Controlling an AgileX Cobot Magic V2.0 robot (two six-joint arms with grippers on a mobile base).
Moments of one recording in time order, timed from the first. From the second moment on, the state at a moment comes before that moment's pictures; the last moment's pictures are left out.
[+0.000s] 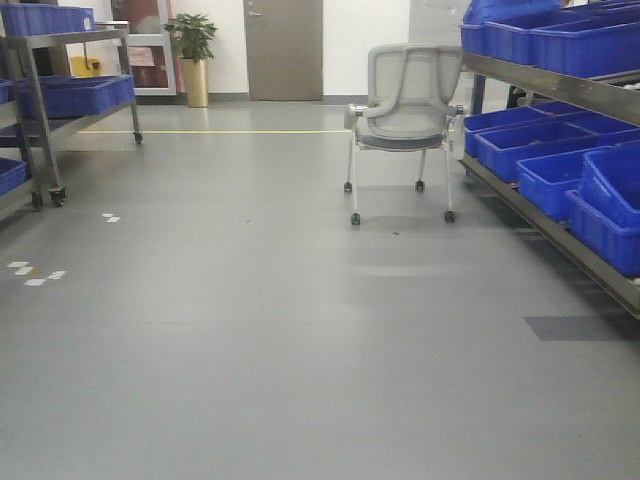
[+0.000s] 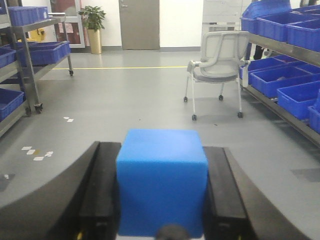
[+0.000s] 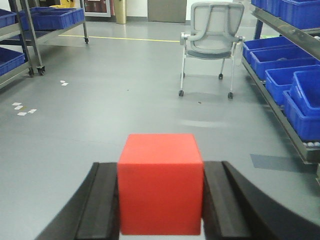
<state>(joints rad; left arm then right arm) -0.08 0.28 -0.41 -0.11 0.24 0.06 0.14 0.13 -0.31 0.01 0.36 0.02</state>
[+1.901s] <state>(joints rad) -0.08 0.28 -0.41 -0.11 0.24 0.06 0.14 0.13 -0.31 0.01 0.36 0.02</state>
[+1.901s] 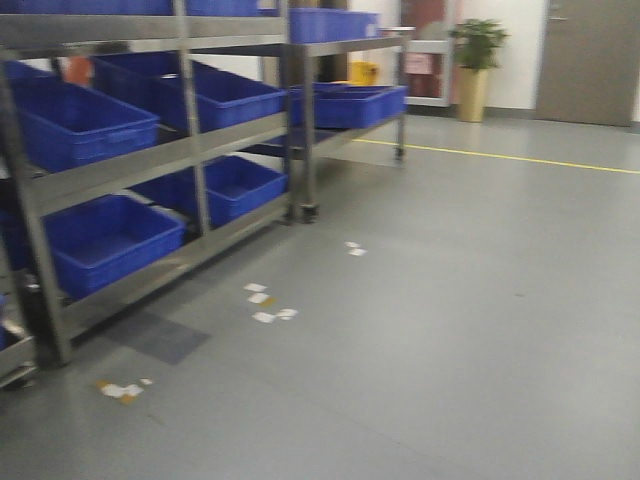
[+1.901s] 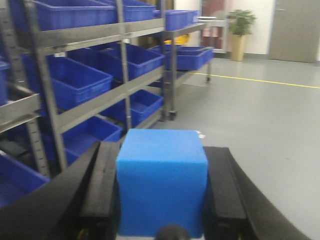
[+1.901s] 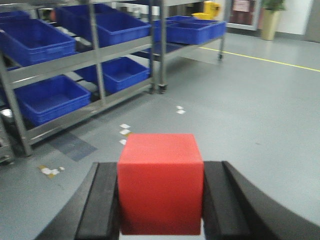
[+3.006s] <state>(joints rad) -0.08 0.28 -0.41 -0.11 0.24 0.06 0.14 0.13 -0.31 0.01 0.36 0.02</state>
